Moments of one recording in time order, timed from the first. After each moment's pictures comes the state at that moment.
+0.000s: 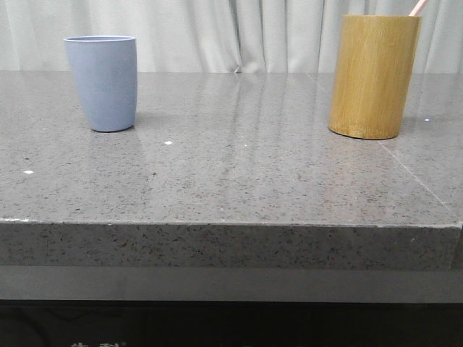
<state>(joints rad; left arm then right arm) -0.07 0.00 0.00 -0.03 0.02 -0.03 0.04 -0.01 0.03 0.10 0.03 -0.08</state>
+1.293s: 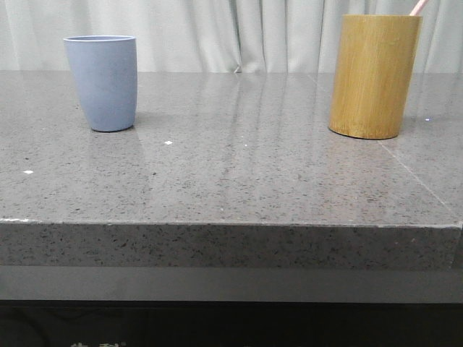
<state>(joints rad) -0.07 0.48 -0.72 -0.10 0.61 -0.03 0.04 0.43 -0.67 0.07 0.76 -0.08</state>
